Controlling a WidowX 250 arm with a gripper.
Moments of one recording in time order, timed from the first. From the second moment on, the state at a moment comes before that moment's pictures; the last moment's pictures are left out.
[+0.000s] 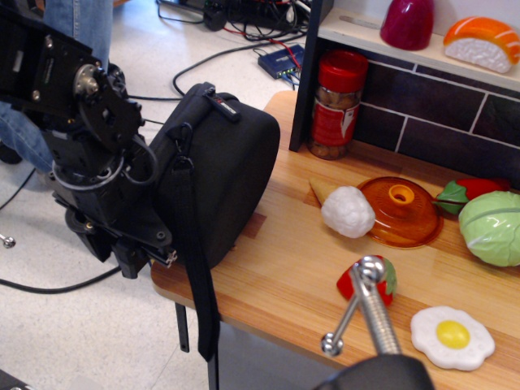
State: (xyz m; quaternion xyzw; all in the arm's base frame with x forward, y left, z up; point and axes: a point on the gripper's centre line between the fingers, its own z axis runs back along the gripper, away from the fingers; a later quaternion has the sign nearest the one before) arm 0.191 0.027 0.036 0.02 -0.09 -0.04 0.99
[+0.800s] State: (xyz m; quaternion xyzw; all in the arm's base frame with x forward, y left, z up) arm 0.218 0.022 0.099 -0.02 -0.12 0.04 0.99
